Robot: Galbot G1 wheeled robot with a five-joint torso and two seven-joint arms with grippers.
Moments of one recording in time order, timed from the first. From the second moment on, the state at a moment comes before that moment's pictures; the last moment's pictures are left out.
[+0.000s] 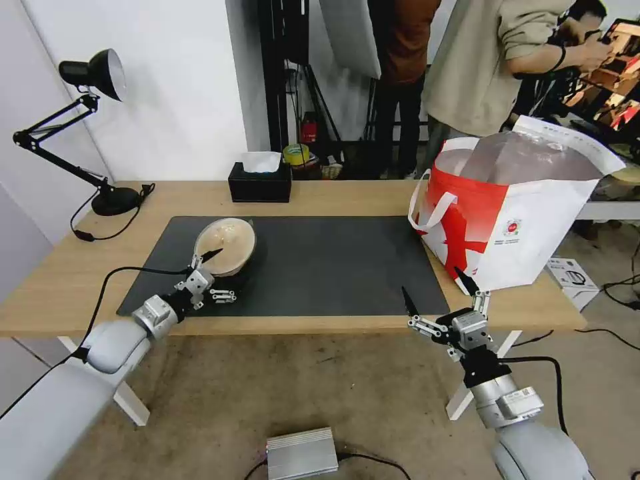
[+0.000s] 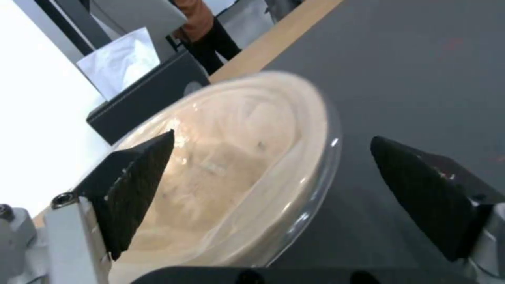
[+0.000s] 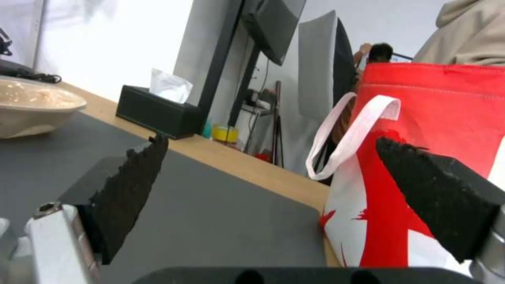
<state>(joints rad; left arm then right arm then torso) 0.94 -0.76 -0.21 -1.53 -0.25 -0.23 0.32 -1.60 1.13 0.51 2.19 0.03 0.19 0.02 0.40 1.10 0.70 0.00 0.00</state>
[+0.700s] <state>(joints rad) 0.84 -0.75 -0.18 -1.40 -0.25 -0.25 0.36 -1.60 1.13 0.51 2.19 0.03 0.19 0.02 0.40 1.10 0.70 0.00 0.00</state>
